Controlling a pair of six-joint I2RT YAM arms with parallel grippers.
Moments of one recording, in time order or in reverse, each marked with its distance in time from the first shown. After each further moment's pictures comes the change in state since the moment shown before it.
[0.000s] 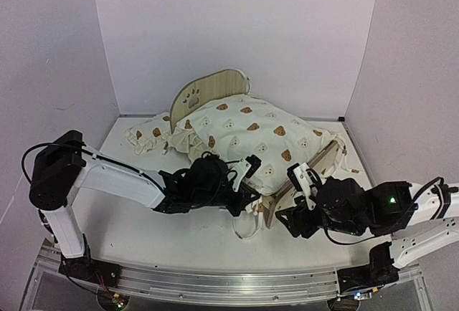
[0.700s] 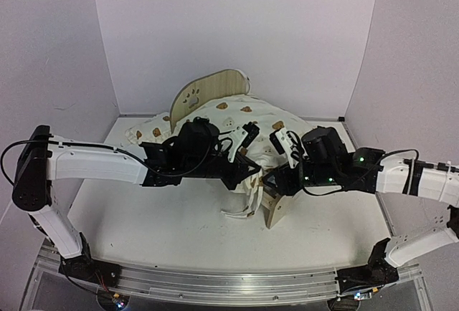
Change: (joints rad) left arm 0.057 -0.176 0.170 -0.277 0.071 0.089; right arm -0.425 0.277 0.183 0.190 -0.439 -0.255
